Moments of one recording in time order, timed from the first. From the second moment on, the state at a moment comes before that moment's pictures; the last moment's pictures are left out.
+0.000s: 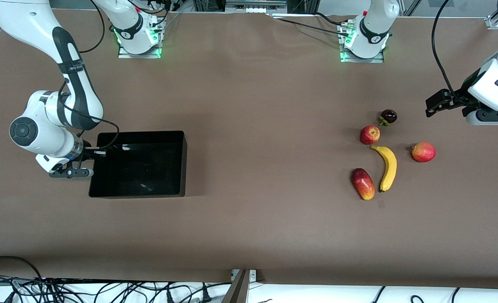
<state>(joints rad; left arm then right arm) -0.02 -0.01 -0.01 -1.70 0.03 1.68 -0.05 0.12 0.43 -0.16 -1.94 0.04 2.30 -0.10</state>
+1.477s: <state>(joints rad) -0.02 -0.01 -0.01 -1.70 0.03 1.62 -0.05 0.71 0.73 0.02 -1.42 0.20 2.19 0.67</state>
